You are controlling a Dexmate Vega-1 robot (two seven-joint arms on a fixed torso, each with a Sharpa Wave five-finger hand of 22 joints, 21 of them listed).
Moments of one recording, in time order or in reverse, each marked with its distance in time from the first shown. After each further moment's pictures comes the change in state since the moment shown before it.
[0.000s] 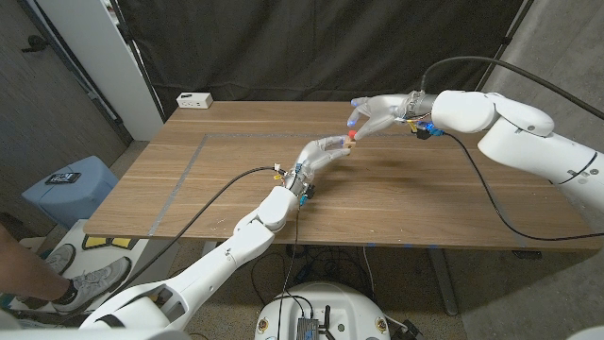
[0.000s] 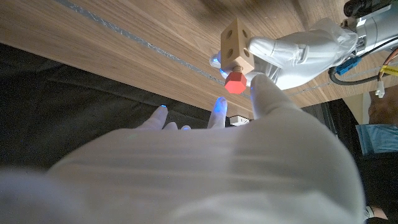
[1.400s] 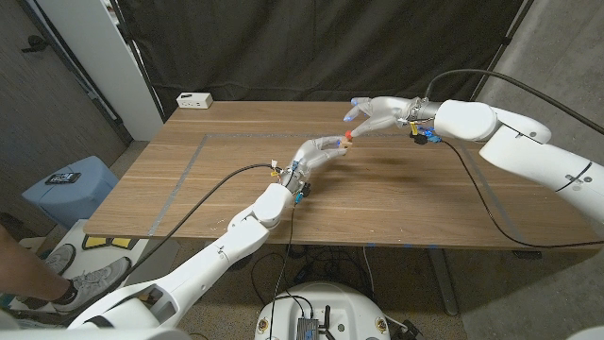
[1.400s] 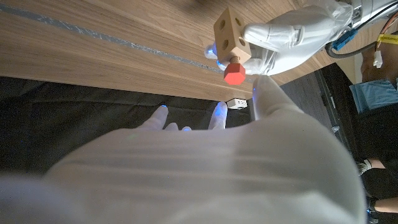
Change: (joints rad) left arm 0.003 0.044 -0.005 -0.066 -0.002 0.082 -0.002; left_hand 0.000 0.000 0.004 0.004 0.004 0.000 0.000 0.000 0.003 0.000 0.000 0.000 0.000 0.000 0.000 0.000 0.000 0.000 0.000 0.000 0.000; right arm -0.053 0.022 0.043 0.102 0.168 0.097 -0.108; right_hand -0.018 -0.003 -0.020 0.002 0.012 -0.073 -0.031 -0.012 0.000 -0.013 -0.023 -0.007 0.000 -0.002 -0.020 0.000 0.005 0.004 -0.004 0.000 0.000
